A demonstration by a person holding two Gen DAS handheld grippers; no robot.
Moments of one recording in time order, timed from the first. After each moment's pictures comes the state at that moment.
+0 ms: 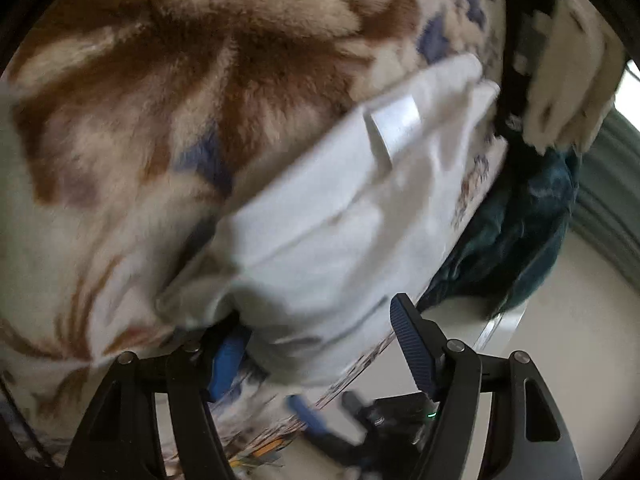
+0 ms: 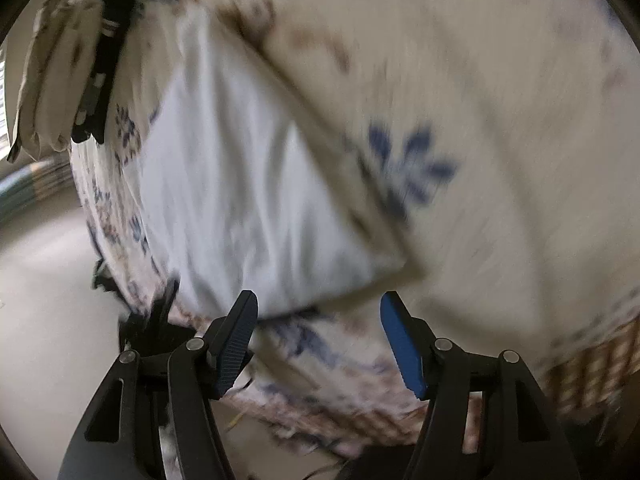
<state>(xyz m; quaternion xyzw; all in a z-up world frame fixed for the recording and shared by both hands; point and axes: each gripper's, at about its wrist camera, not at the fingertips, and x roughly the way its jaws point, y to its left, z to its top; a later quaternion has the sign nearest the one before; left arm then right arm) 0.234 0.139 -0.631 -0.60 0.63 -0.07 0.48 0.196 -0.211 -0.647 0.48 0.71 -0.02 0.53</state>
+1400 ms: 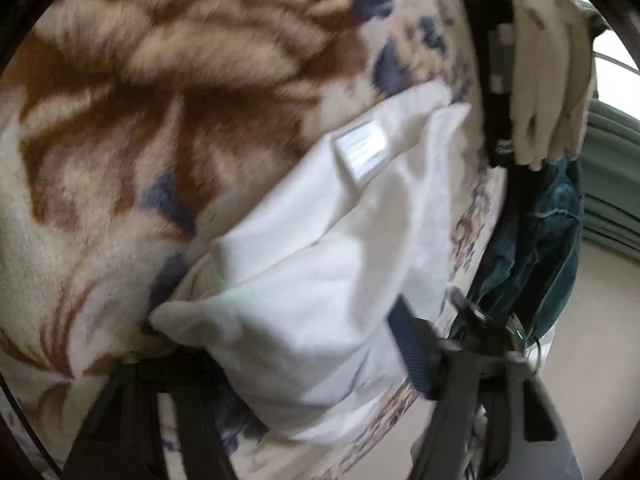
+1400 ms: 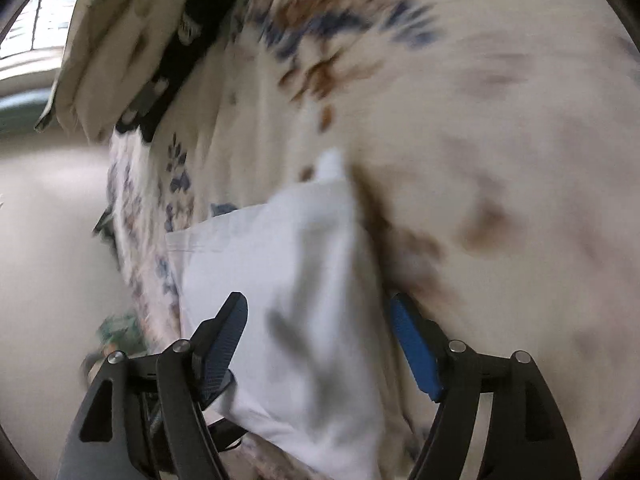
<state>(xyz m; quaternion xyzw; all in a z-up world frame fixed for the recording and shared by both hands) 0.236 0.118 -0.602 -0.55 0.57 -0.01 0.61 0.375 -0.245 -0.663 0.36 0.69 0.13 0.62</state>
